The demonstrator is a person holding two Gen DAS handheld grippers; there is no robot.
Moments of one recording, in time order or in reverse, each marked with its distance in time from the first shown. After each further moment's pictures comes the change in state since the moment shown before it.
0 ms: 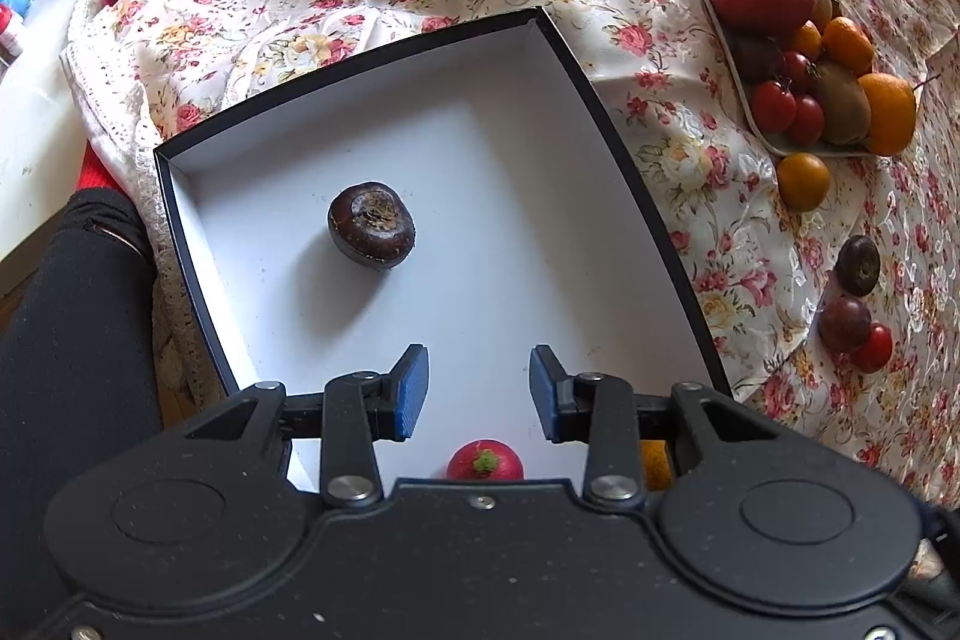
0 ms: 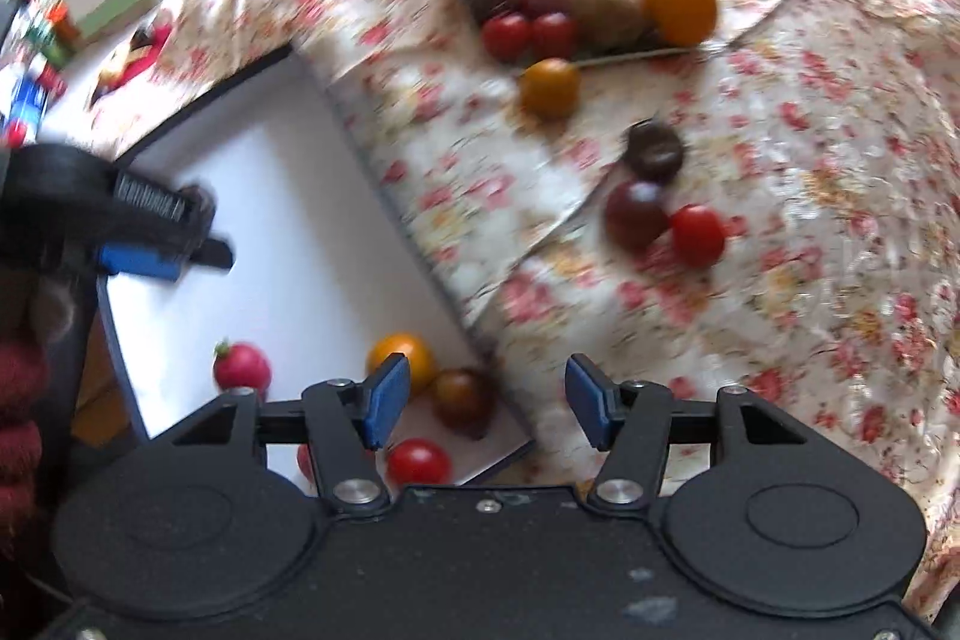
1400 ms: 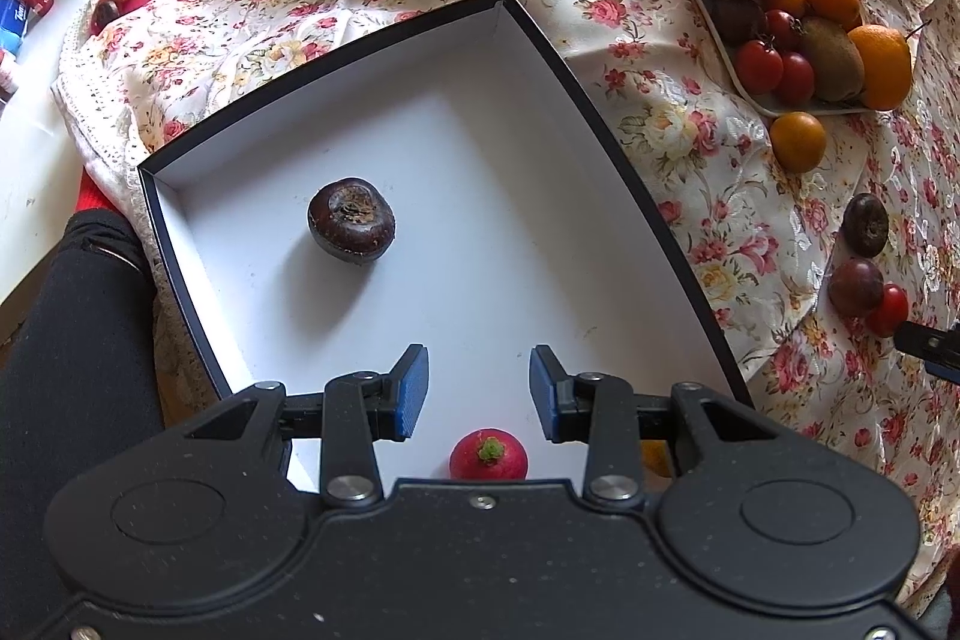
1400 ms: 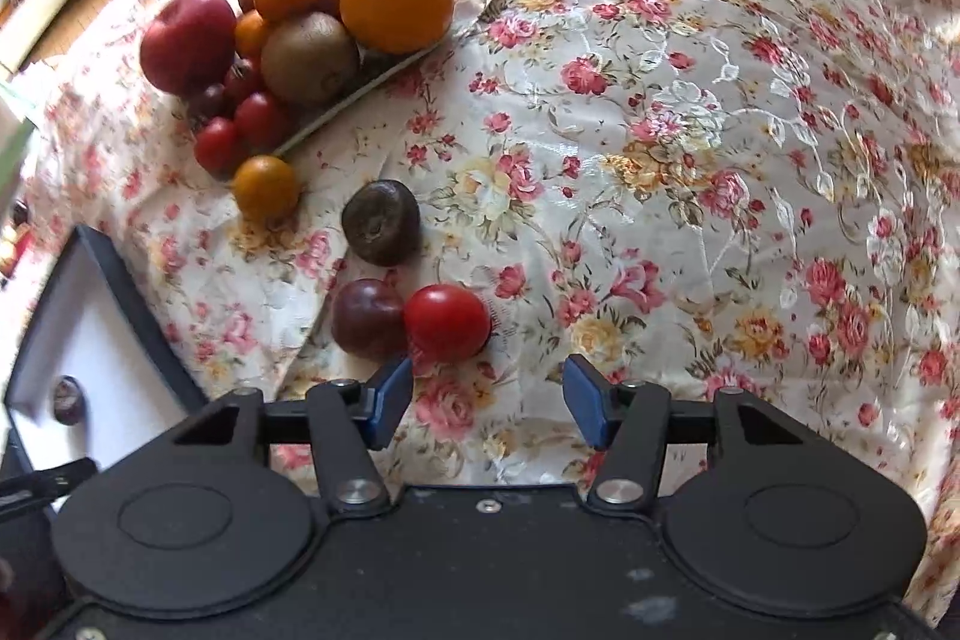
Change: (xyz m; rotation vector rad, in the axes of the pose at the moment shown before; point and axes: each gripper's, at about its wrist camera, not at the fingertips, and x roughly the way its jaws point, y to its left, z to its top) left arm 0.003 -0.014 -0.008 0.082 0.007 0.041; right arm 0.056 -0.115 0.048 0.274 0.072 -0.065
